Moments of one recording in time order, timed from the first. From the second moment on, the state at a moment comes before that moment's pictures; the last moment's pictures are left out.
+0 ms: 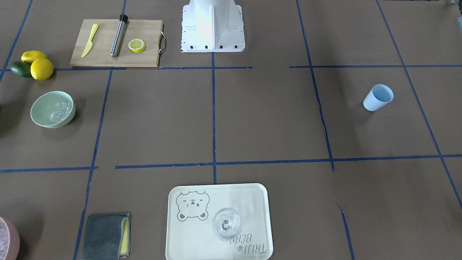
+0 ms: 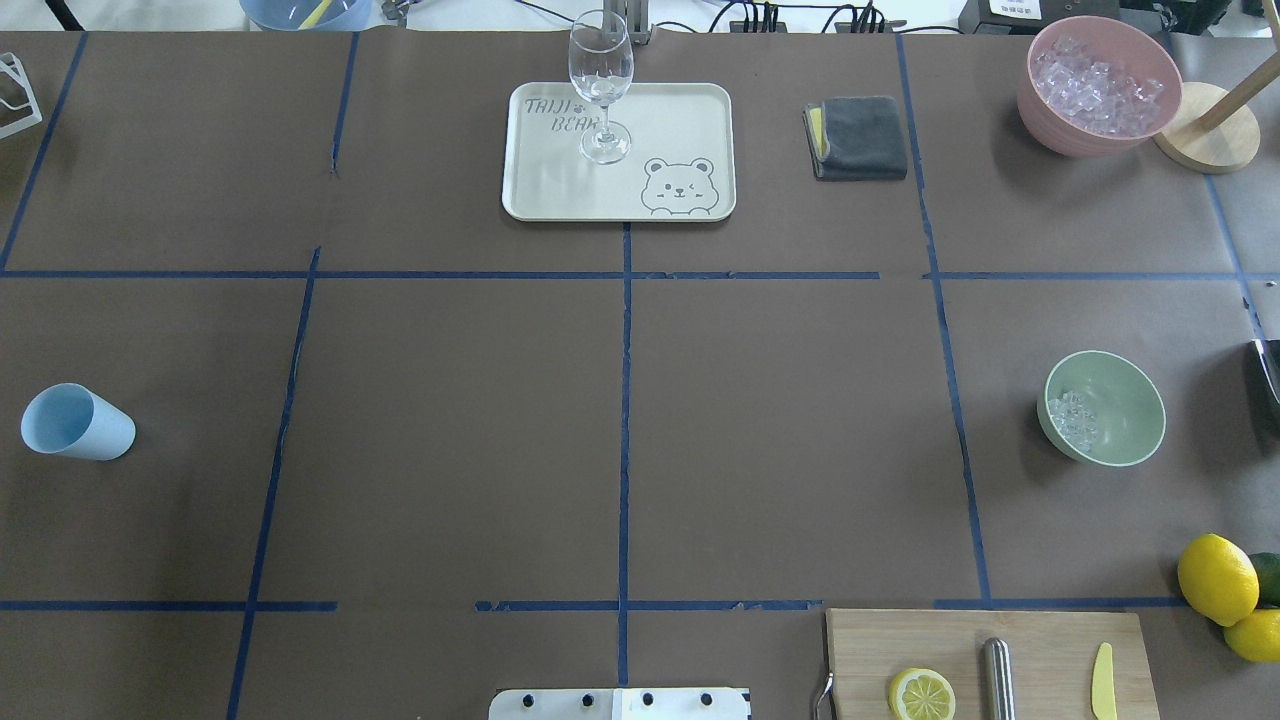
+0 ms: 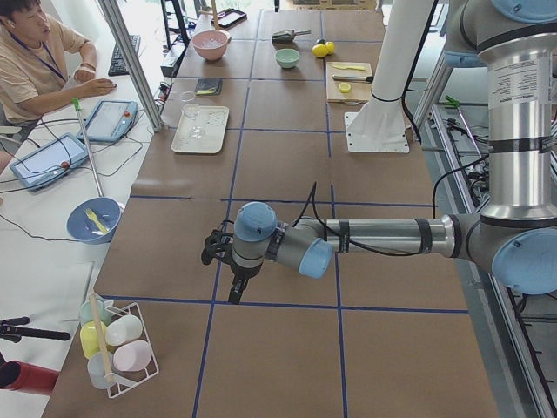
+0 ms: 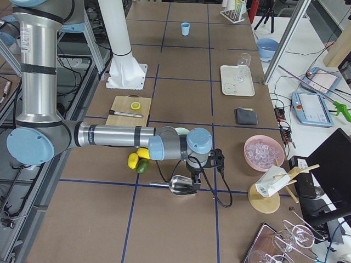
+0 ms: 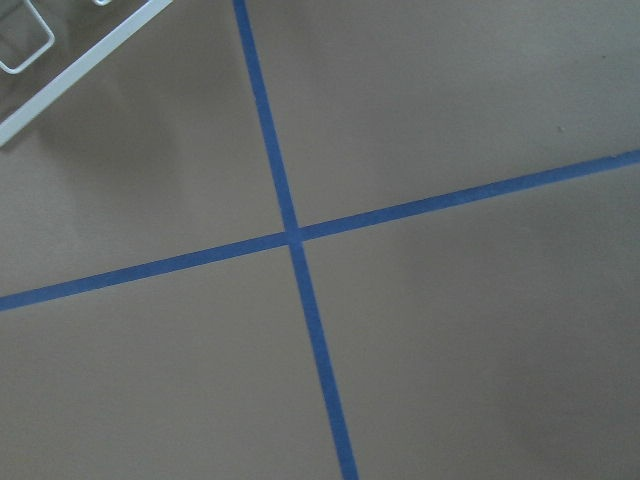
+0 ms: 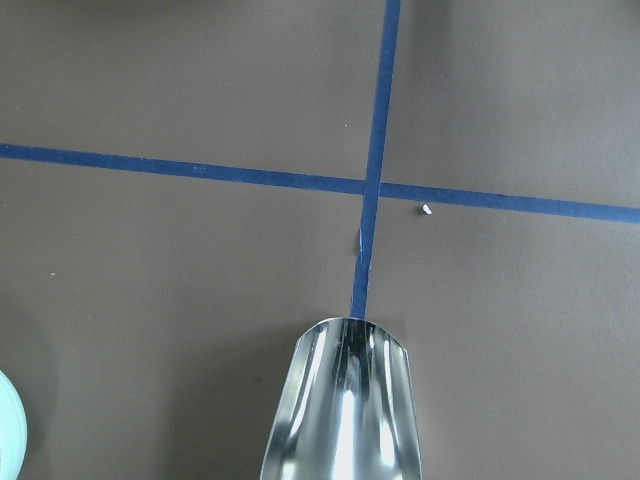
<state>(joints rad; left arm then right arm) -1.53 -1.48 -1.68 -1.85 -2.32 -0.02 1.53 -1.64 1.65 -1.52 2.38 -0.02</state>
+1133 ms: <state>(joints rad) -1.57 -1.39 -1.75 -1.65 -2.35 0.07 1.52 -1.67 1.68 -1.56 2.39 -0.04</state>
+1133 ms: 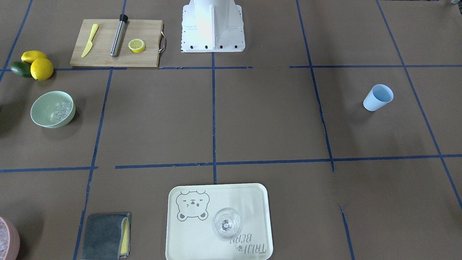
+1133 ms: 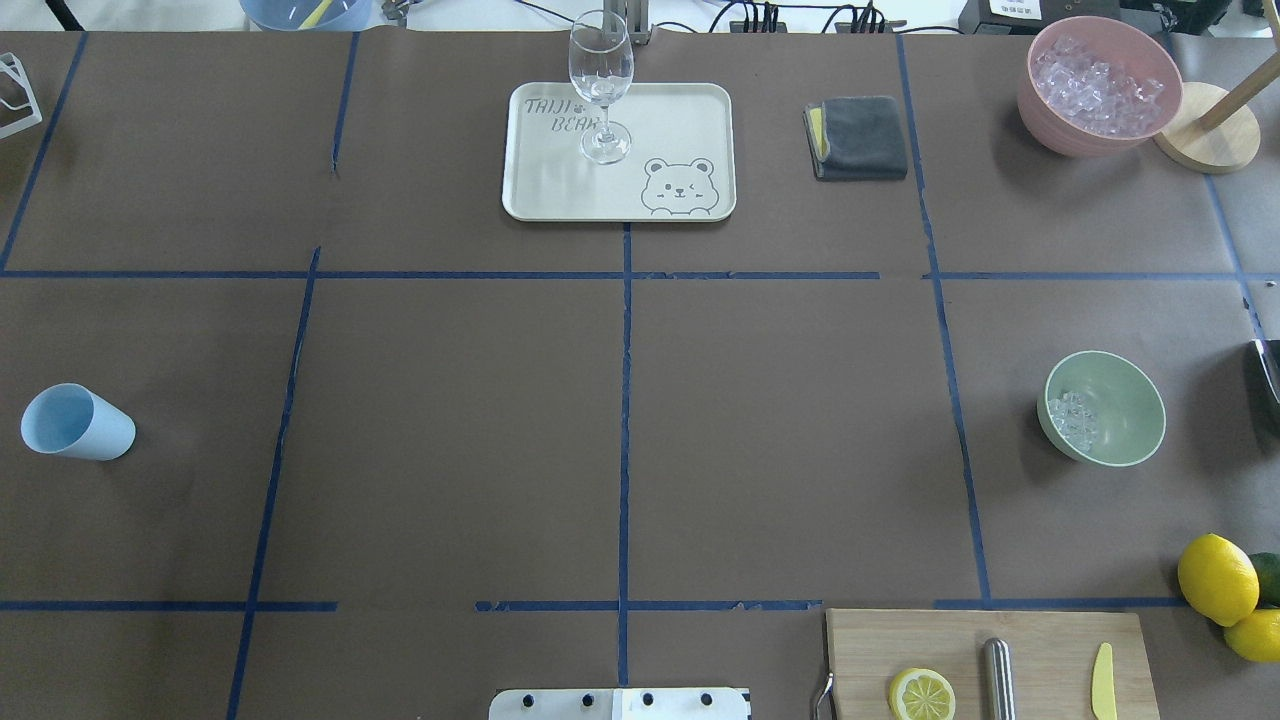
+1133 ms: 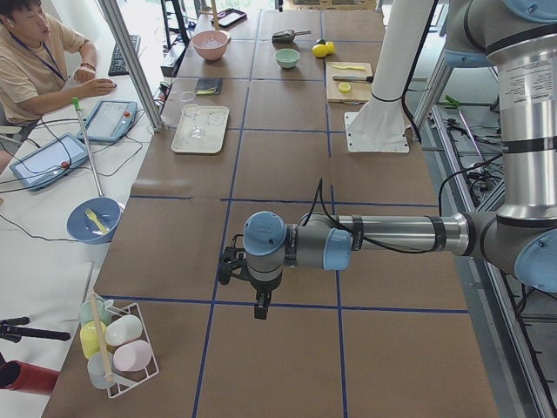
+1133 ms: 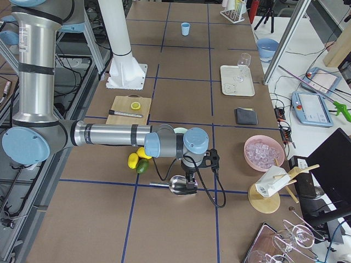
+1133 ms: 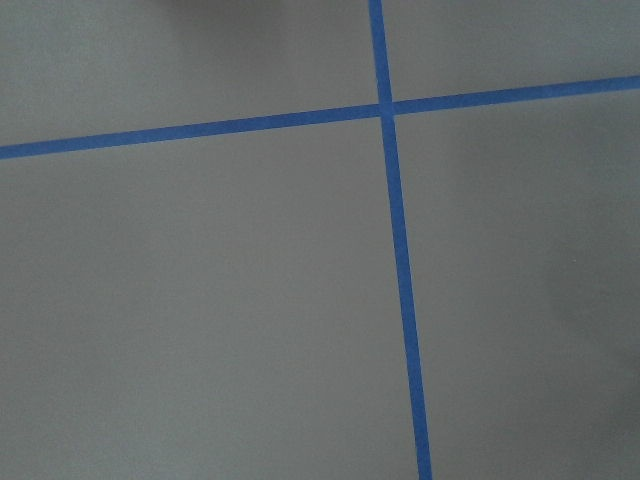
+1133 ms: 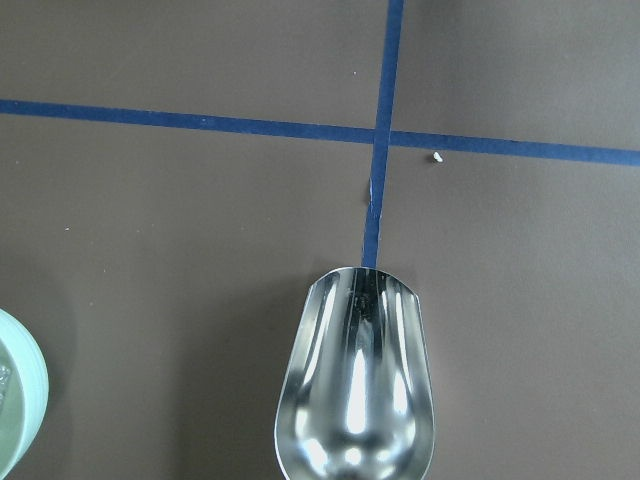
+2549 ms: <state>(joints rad) -1.57 -1.42 -1.82 -1.64 -2.37 0.07 1.51 -1.66 1.66 -1.56 2.38 -0.03</state>
